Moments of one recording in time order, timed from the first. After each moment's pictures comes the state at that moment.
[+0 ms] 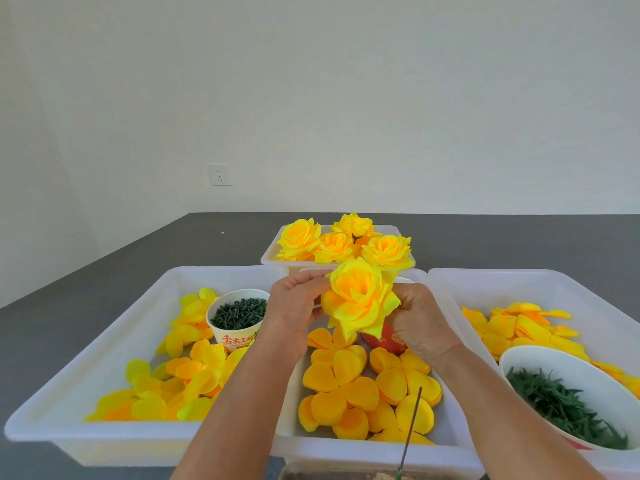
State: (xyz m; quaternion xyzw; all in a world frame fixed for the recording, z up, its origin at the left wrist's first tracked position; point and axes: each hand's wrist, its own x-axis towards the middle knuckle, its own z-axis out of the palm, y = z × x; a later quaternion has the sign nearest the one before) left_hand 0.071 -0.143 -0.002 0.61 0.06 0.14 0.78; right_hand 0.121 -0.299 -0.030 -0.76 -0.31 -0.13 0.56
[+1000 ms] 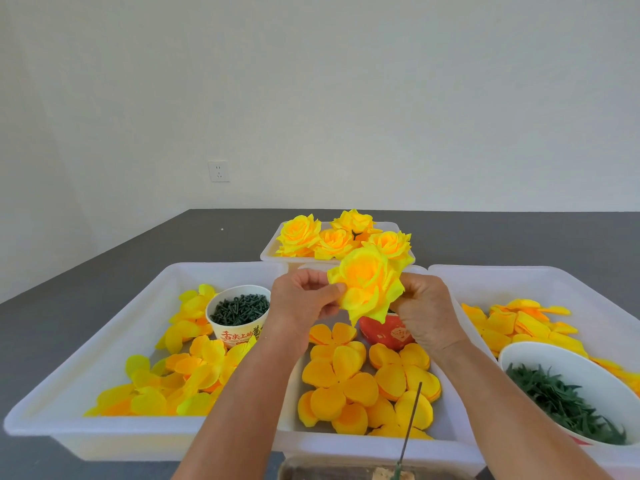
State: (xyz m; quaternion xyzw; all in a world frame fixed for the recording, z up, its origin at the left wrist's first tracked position) left_hand 0.070 -0.145 -0.005 0.66 0.05 0.17 0.73; right_hand 0.127 -0.305 -0.029 -0.79 -0.23 -0.19 0.54
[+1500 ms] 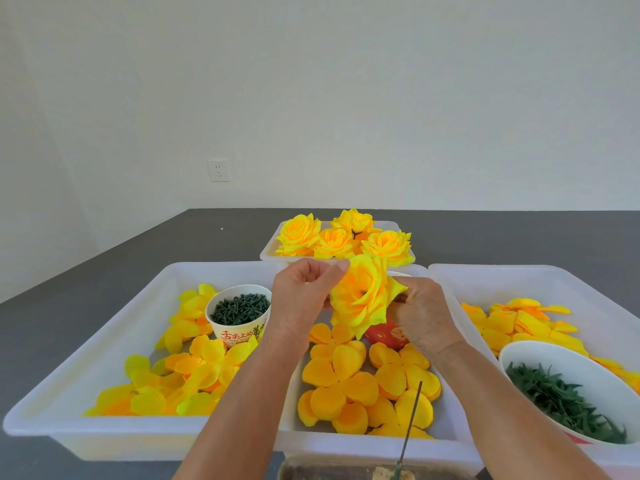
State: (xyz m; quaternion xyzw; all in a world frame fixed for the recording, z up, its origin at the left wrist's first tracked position) left_hand 0.070 -0.149 -0.004 0.67 0.04 0.23 0.70; right_hand 0.118 -0.302 -0.027 -0.79 -0.28 -0.22 0.49
